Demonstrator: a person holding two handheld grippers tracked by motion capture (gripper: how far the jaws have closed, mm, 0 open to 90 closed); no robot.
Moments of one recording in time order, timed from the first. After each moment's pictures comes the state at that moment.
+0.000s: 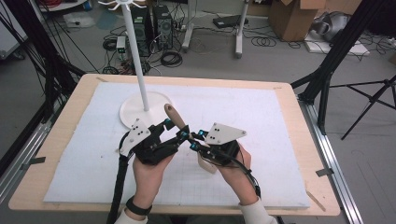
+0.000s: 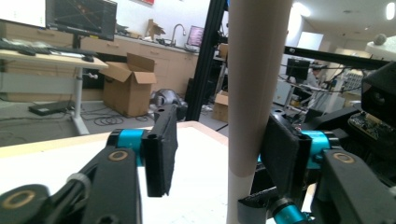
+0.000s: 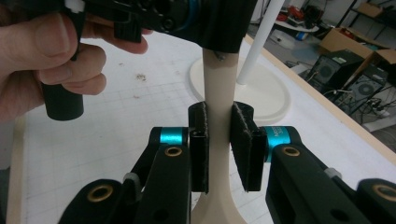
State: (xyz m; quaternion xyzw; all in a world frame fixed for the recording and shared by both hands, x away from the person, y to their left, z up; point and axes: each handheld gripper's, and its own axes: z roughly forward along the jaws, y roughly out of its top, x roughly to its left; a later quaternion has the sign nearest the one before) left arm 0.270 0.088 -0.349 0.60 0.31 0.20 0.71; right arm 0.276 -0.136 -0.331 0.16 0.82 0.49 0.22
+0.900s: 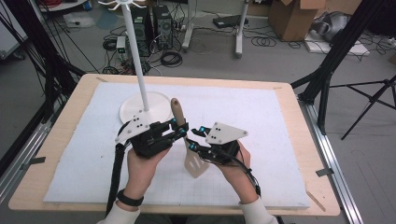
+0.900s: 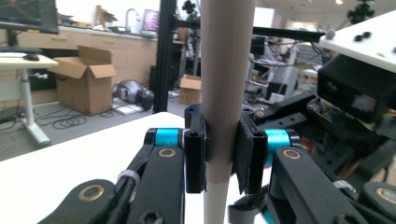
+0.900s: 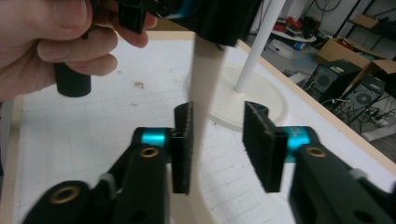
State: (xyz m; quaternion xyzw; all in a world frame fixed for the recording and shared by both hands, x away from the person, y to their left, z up) left arm 0.287 0.101 -0.333 0.66 0.22 0.15 0.70; right arm 0.280 -0.139 -0.332 0.16 0.81 0.51 0.22
